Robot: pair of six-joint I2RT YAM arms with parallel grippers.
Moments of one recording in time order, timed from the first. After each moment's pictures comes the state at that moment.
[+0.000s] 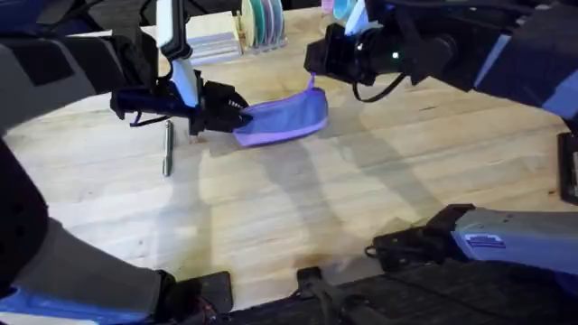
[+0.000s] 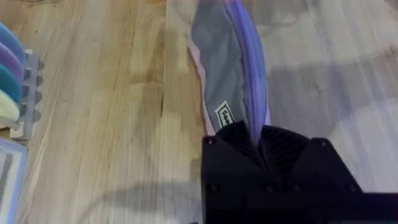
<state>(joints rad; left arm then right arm) -0.07 1.83 1.15 -0.77 1.07 1.42 0.38 1.33 1.01 -0.47 -0.02 0.68</state>
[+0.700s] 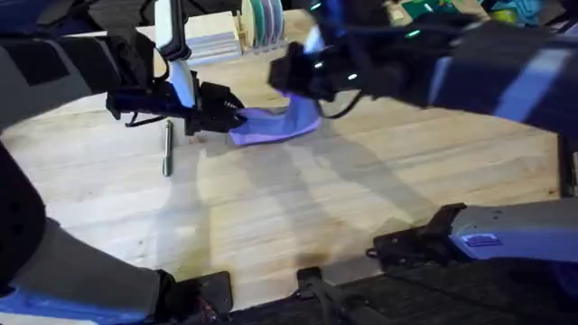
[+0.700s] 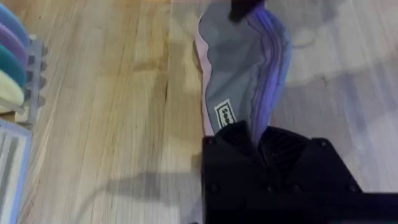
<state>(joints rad) -0.06 1.83 1.15 -0.77 1.03 1.42 0.57 1.43 1.01 -0.34 -0.03 0.84</state>
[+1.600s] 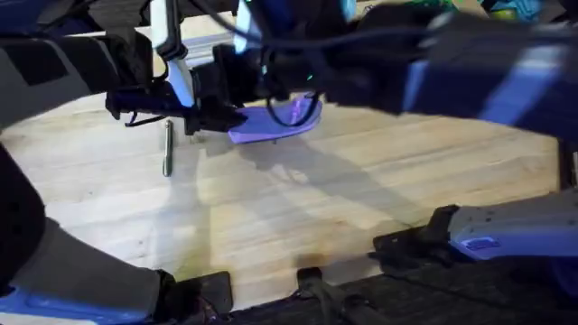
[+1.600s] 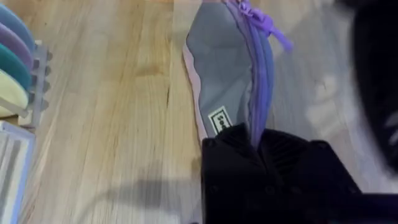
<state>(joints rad) -0.06 1.83 1.16 -0.77 1.04 1.42 0.77 1.49 1.19 -0.29 -0.11 0.64</state>
